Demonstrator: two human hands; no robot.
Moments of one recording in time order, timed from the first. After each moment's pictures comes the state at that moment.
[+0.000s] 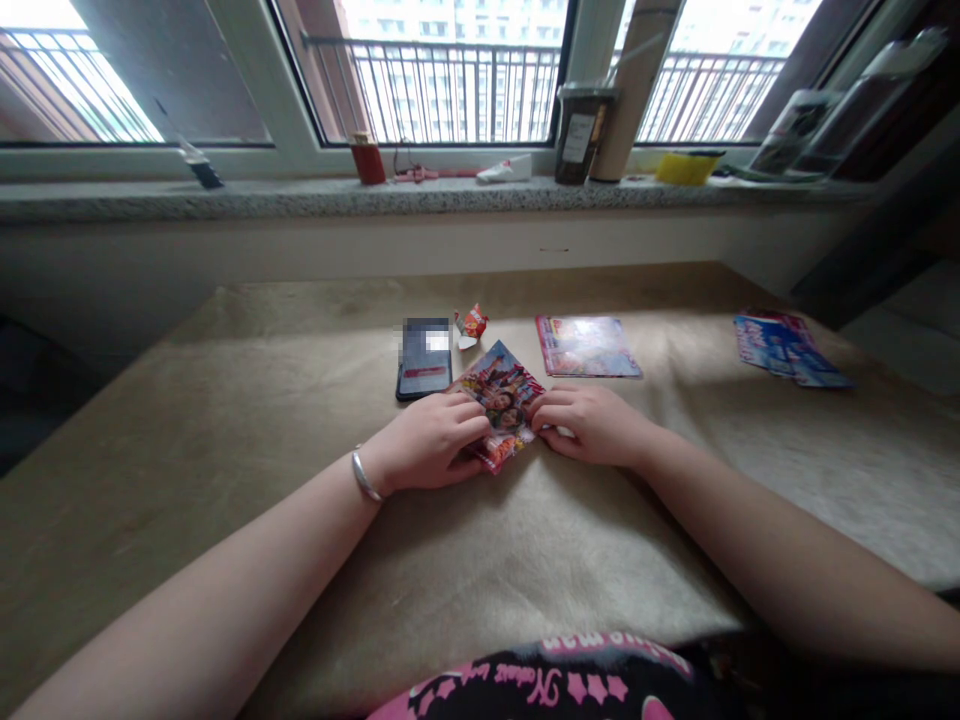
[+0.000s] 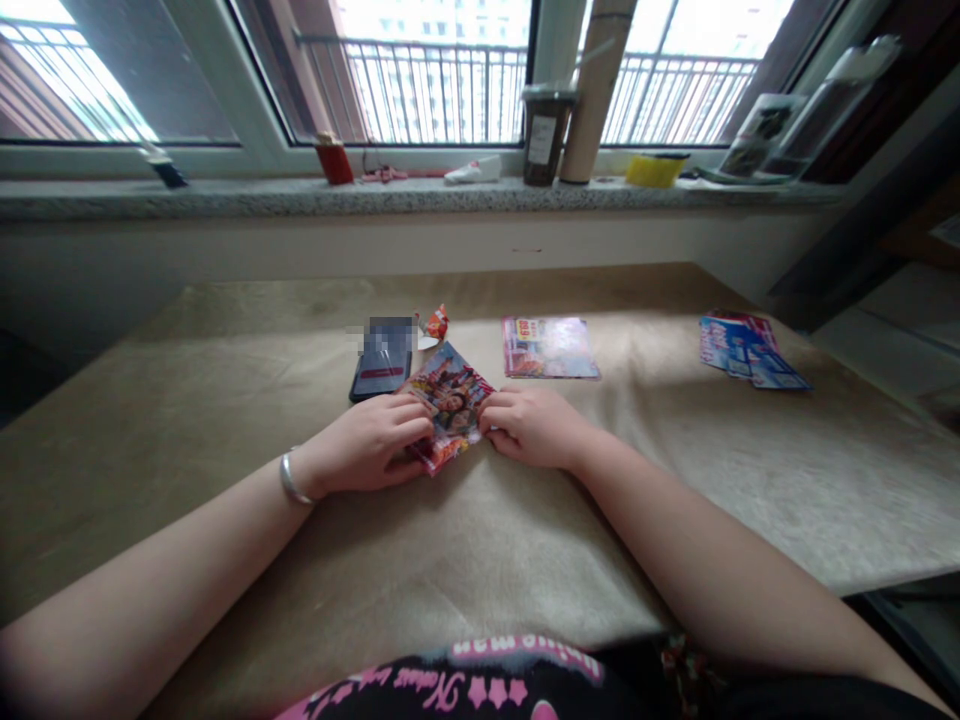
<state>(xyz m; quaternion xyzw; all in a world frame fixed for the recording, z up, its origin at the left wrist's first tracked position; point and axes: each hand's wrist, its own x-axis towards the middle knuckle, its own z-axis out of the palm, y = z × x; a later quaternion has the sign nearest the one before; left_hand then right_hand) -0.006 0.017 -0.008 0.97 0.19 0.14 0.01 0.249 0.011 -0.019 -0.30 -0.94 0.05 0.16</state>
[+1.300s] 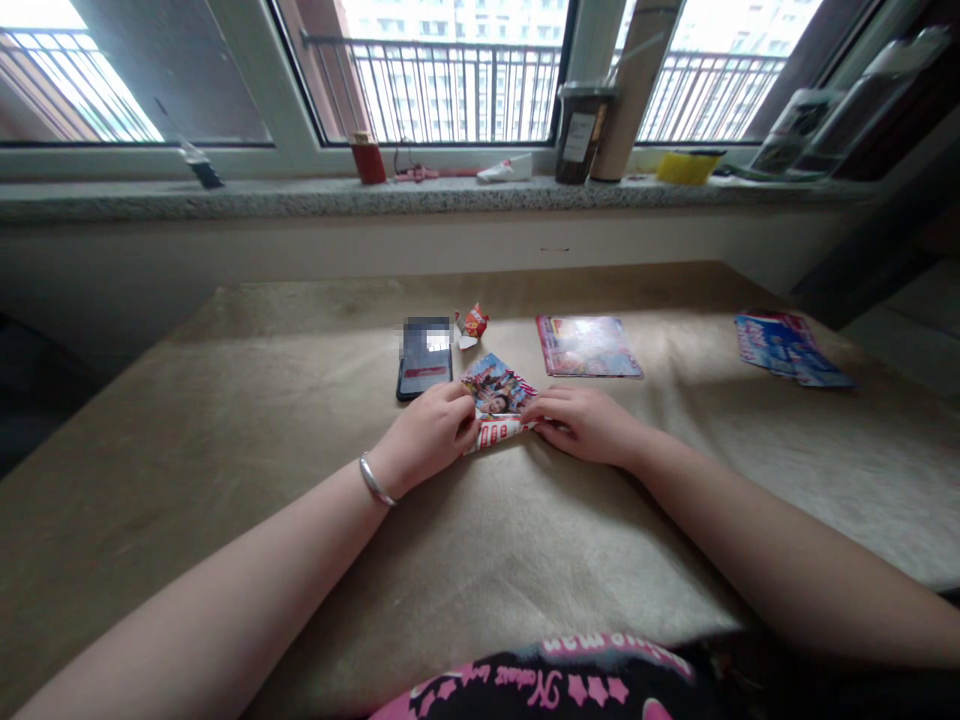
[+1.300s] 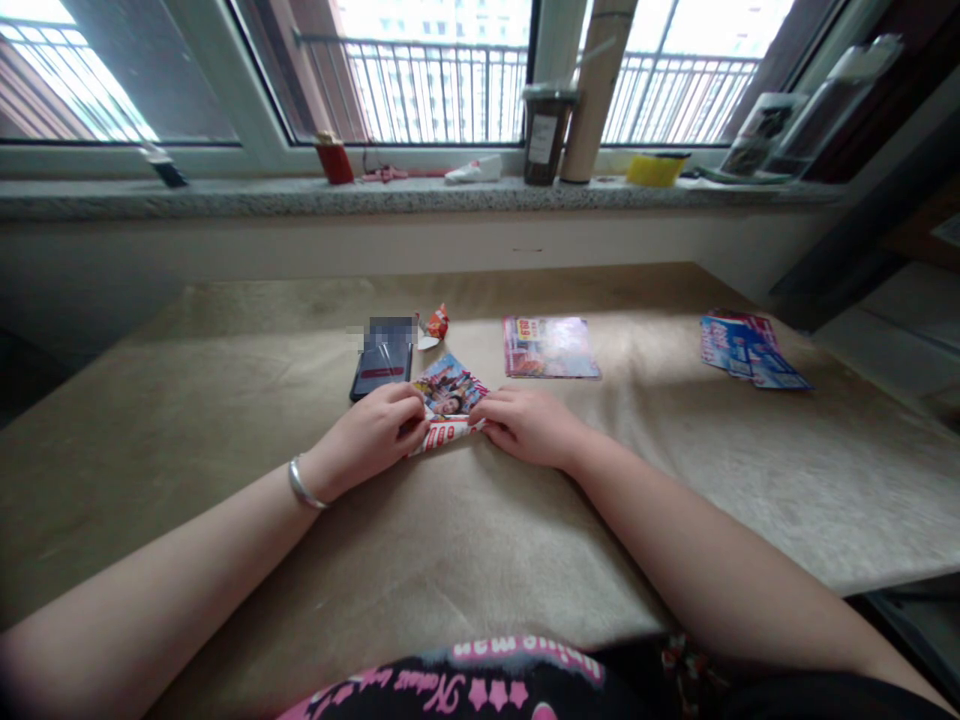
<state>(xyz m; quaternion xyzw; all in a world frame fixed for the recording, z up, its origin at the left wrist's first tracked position) 0.001 0.019 -0.024 0.91 0.37 0.19 0.01 0.243 0.014 -0.028 -0.31 -0.92 0.10 0.21</state>
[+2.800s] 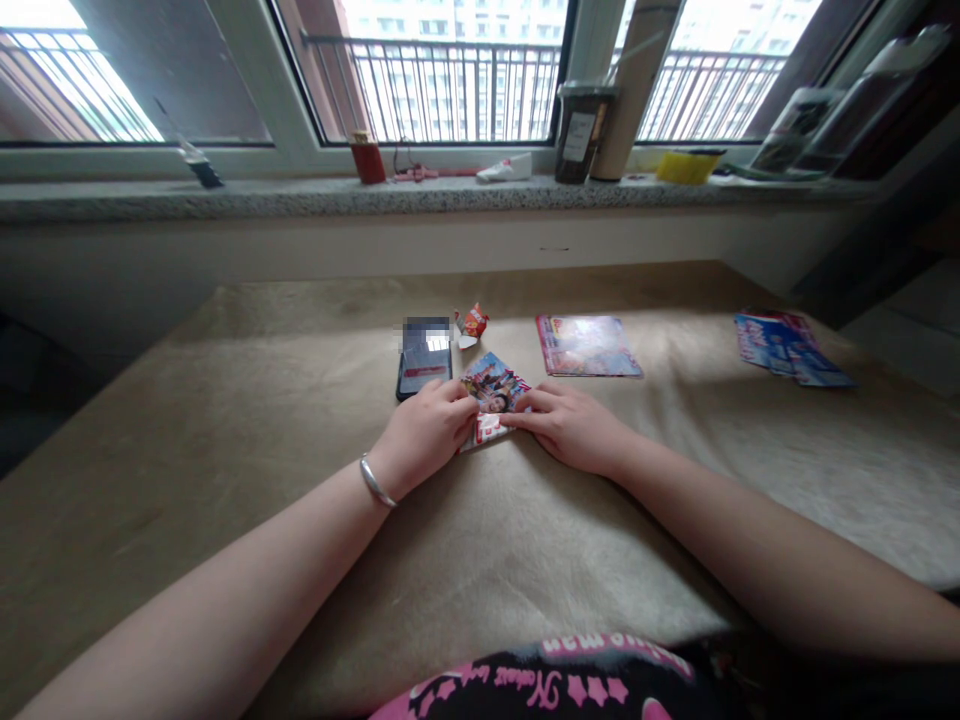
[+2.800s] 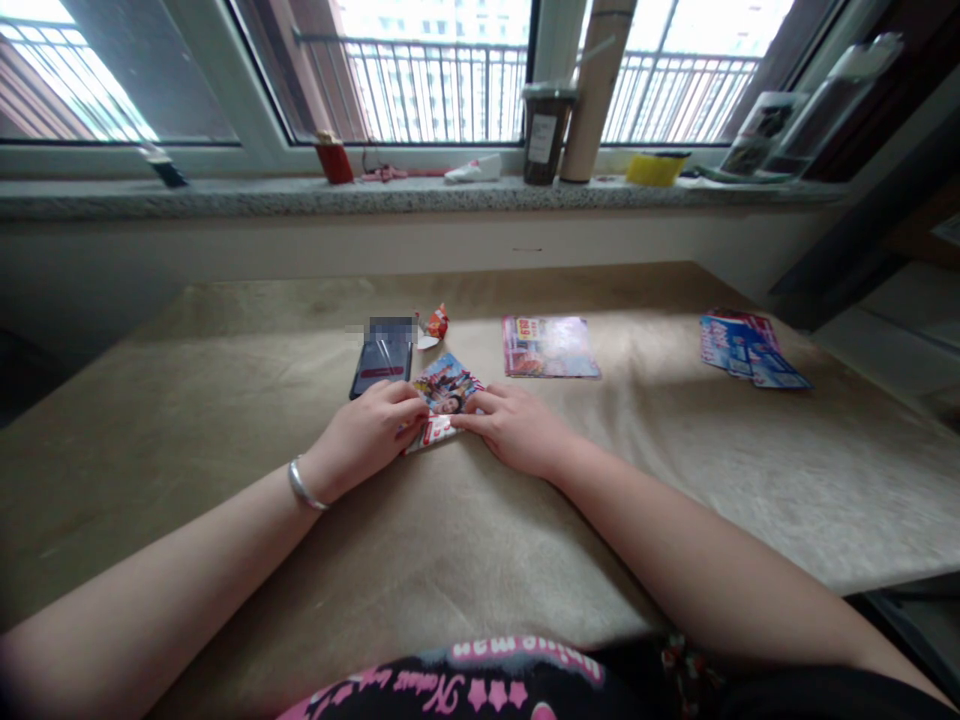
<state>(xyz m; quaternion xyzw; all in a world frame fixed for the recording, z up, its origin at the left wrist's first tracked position) -0.001 0.015 -0.017 0.90 0.42 0.14 -0.03 0.230 0.012 -0.036 -0.31 -0.93 -0.03 0.17</state>
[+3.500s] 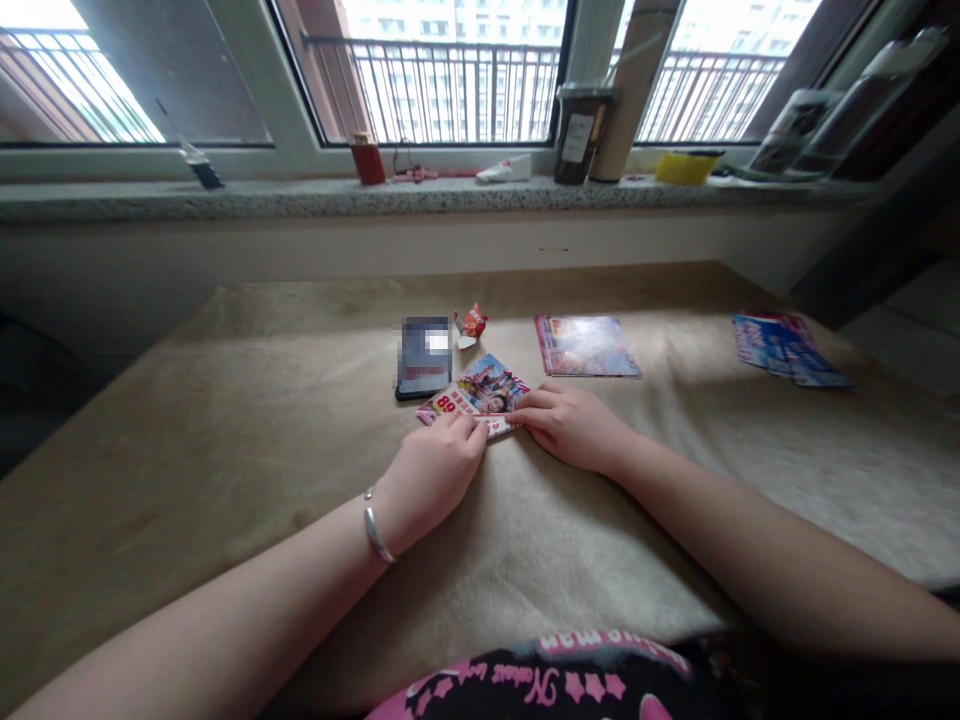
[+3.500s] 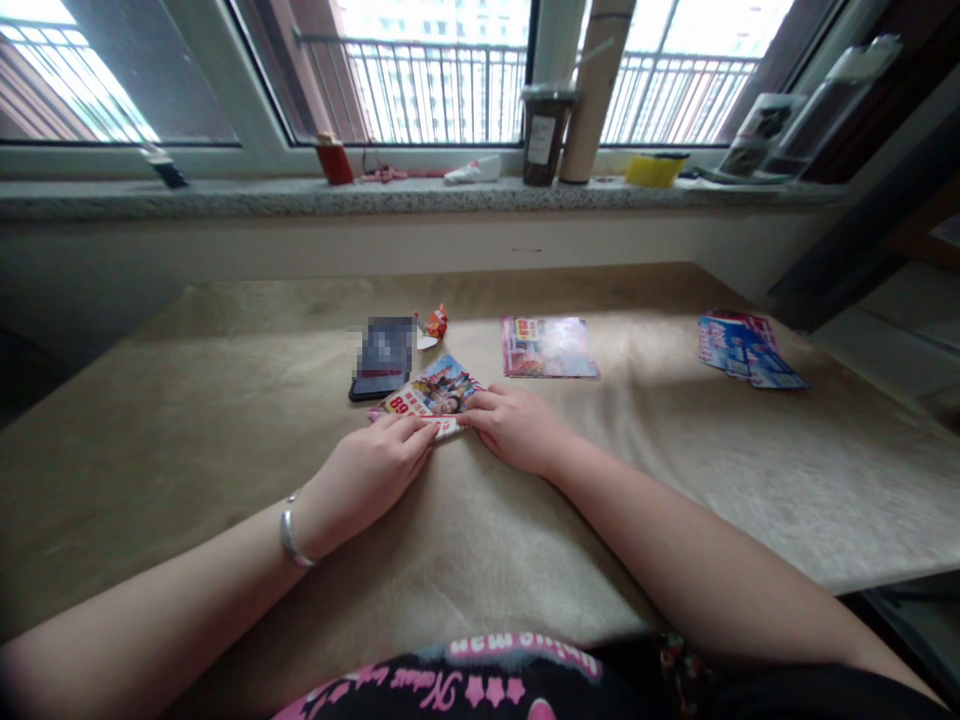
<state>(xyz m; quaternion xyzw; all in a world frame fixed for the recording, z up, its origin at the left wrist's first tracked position) 0.015 -0.028 -0.017 0.90 0.41 0.05 -0.12 0.232 0.010 -0.032 -0.32 -0.93 -0.03 0.17</state>
